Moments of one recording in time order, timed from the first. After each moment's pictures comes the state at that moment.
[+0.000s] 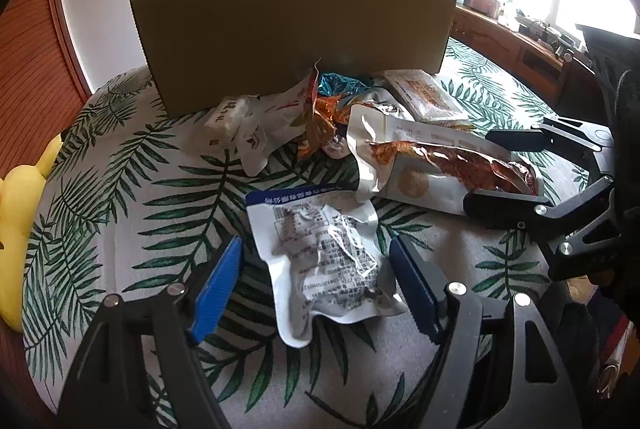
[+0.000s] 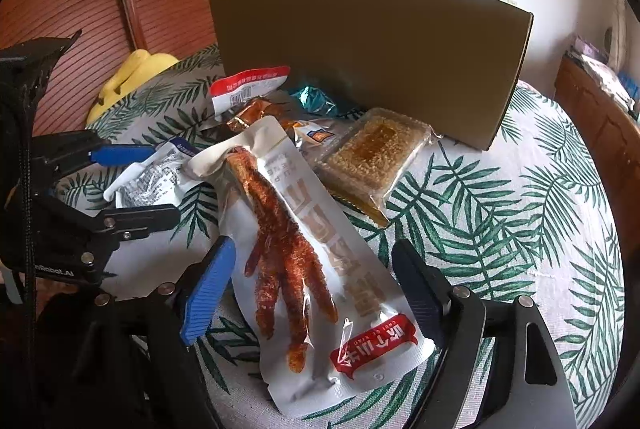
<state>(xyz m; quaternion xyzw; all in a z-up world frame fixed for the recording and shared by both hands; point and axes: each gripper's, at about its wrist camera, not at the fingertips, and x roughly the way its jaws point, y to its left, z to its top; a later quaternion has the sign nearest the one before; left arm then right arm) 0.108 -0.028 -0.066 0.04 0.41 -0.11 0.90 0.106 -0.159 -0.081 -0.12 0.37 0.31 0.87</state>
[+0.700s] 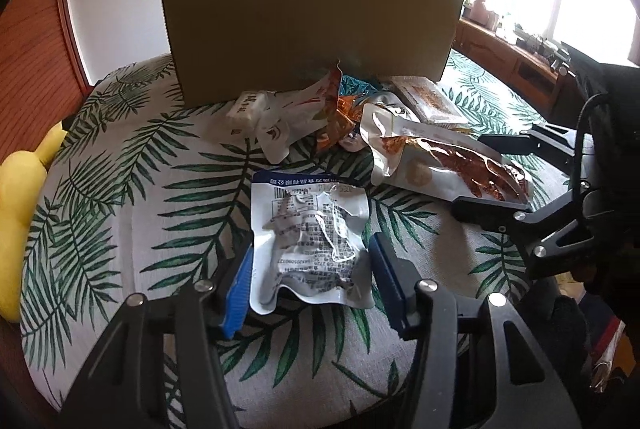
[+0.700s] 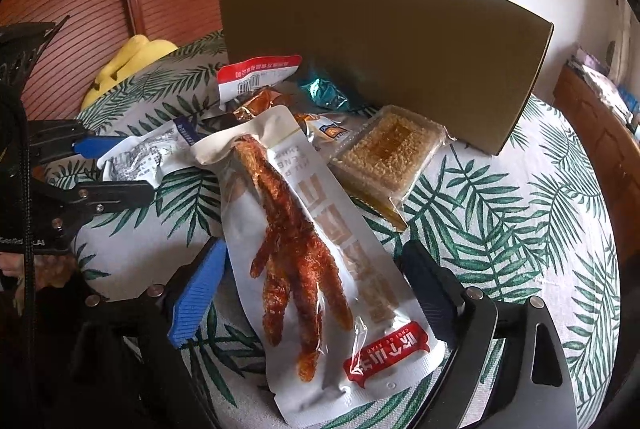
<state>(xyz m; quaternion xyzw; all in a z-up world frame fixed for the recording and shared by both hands) 0.096 -0.005 -0.063 0.01 0.41 -0.12 0.91 0.106 -0.141 -0.089 -0.15 0.37 0.31 0.87</state>
